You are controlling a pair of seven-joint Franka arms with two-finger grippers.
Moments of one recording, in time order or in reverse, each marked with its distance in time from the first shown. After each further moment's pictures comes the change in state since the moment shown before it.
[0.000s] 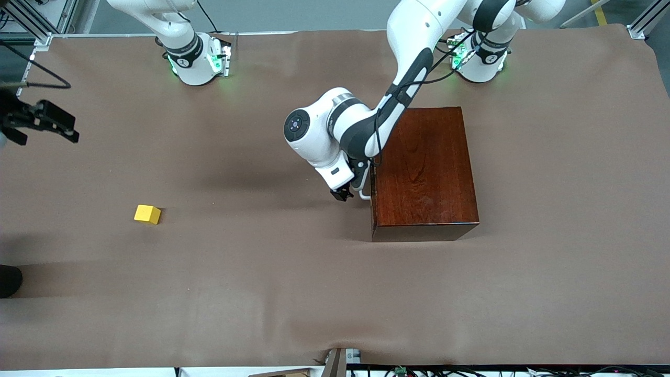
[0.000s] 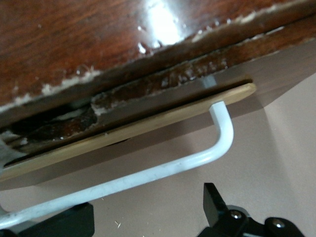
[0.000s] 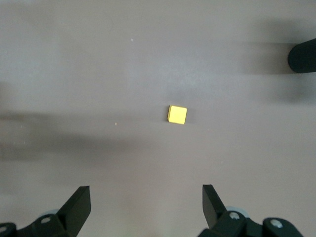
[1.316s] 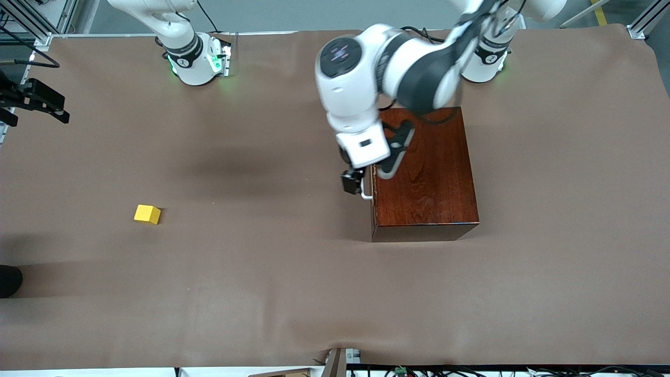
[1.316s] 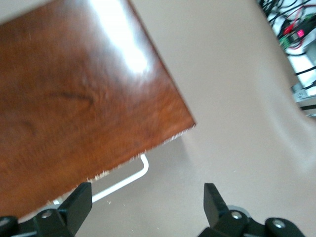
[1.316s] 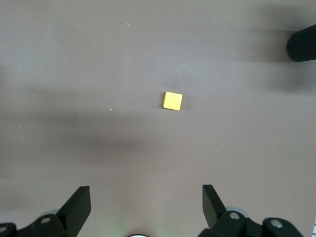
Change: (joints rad) left arm 0.132 -0.332 -0.002 0.009 -0.031 -0.032 0.352; right arm -0.031 -0.089 -0.016 -0.112 0.023 0.018 -0.049
